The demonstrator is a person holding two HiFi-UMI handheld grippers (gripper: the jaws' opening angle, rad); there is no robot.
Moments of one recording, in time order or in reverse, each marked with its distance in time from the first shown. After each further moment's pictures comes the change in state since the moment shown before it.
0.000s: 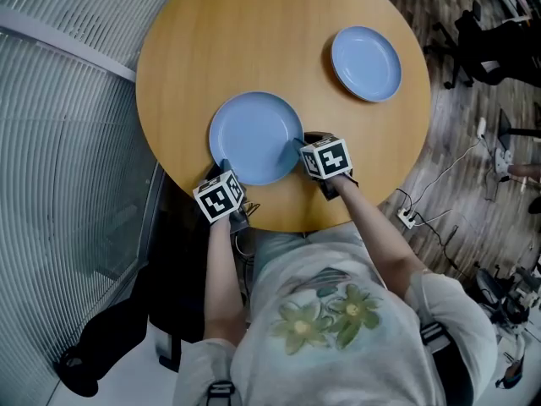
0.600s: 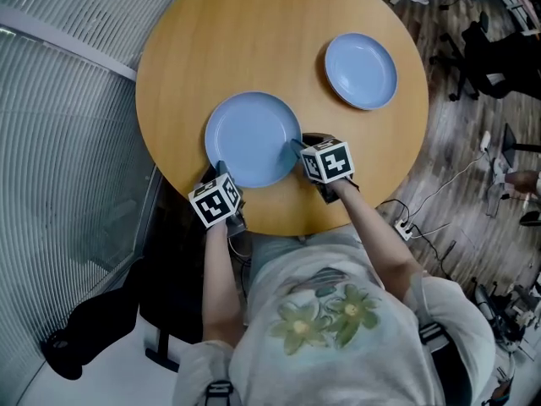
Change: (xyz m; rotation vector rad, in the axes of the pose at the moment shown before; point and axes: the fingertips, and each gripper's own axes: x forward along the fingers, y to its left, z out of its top) left arm -0.021 -0.058 -0.002 -0.023 -0.051 0.061; right arm -0.042 -0.039 0.004 -0.033 -0.046 0.077
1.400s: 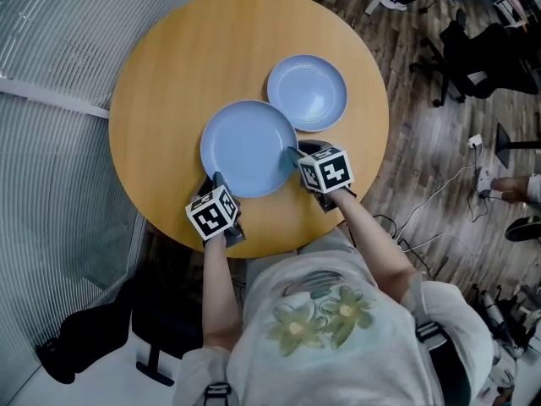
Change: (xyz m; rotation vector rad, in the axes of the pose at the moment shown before) left arm -0.009 -0.187 0.009 0.021 -0.054 -0.019; right arm -0.121 -0.147 0.009 0.005 -0.085 -0.006
